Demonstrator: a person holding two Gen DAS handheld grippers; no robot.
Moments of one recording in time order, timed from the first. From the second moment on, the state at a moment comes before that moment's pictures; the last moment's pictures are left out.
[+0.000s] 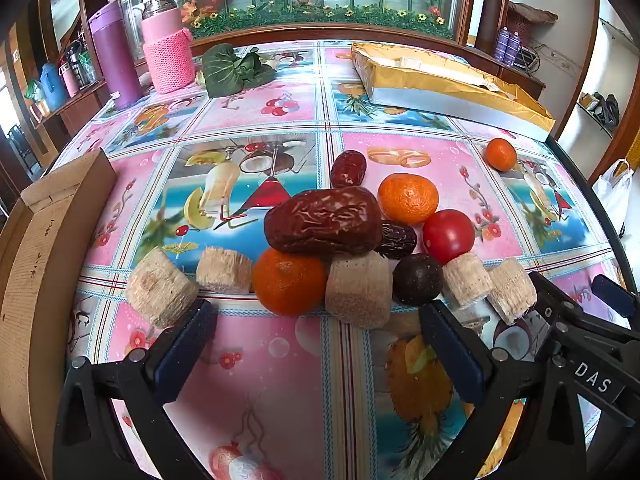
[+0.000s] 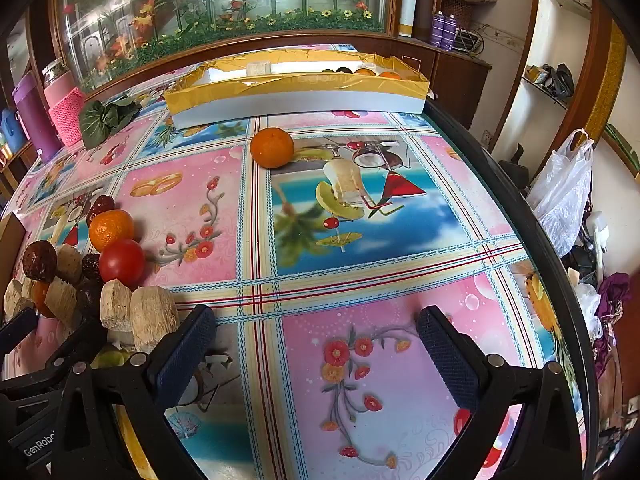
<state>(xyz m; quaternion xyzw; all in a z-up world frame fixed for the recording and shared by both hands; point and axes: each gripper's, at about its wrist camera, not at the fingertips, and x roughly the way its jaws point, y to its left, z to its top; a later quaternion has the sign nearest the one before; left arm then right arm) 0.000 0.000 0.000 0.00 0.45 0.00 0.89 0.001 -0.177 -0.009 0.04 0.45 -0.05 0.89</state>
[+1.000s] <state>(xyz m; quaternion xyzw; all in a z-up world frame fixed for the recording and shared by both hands) -0.020 0.013 0.013 0.02 0.47 -0.05 0.88 0.006 -0.180 -0.008 0.04 0.47 -0.06 0.88</state>
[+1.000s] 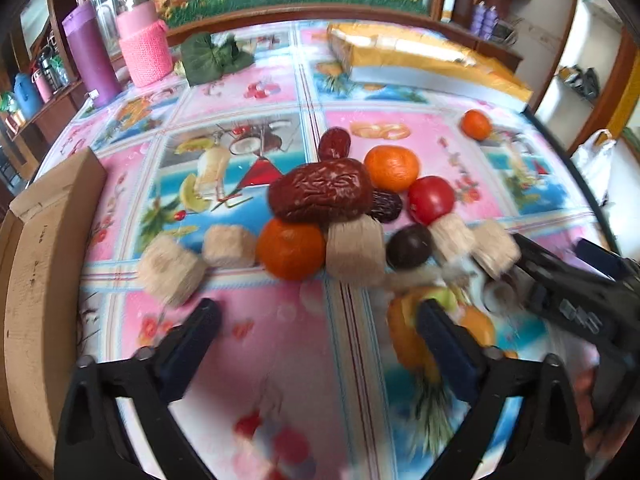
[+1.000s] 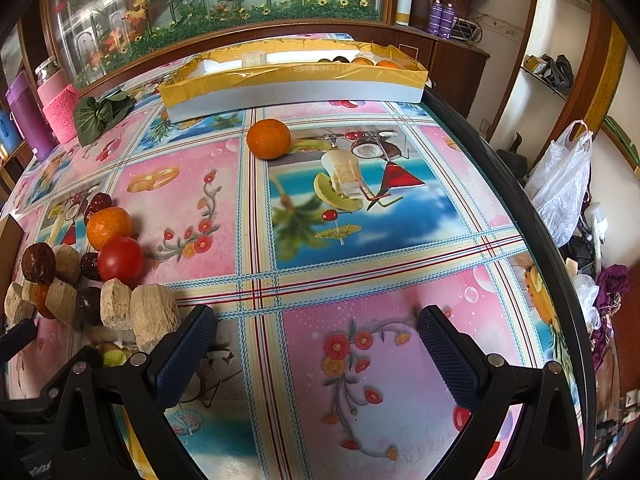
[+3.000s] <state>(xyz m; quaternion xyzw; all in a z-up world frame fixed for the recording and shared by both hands) -0.020 0.089 0.030 0.00 0.44 -0.07 0.89 -0.026 -0.157 0.032 0.11 0.42 0.12 0.89</state>
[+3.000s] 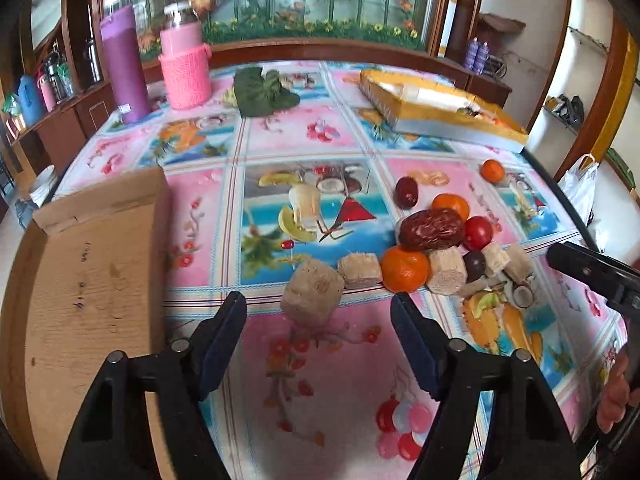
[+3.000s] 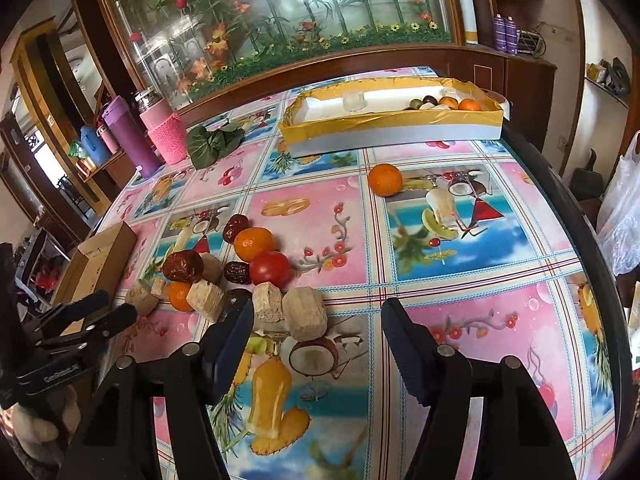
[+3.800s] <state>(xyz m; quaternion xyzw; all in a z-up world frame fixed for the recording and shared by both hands) -0.035 0.110 0.033 -0.05 0.44 -0.11 0.89 -0.020 -0.129 0.012 0.03 0.45 0.14 0.88</state>
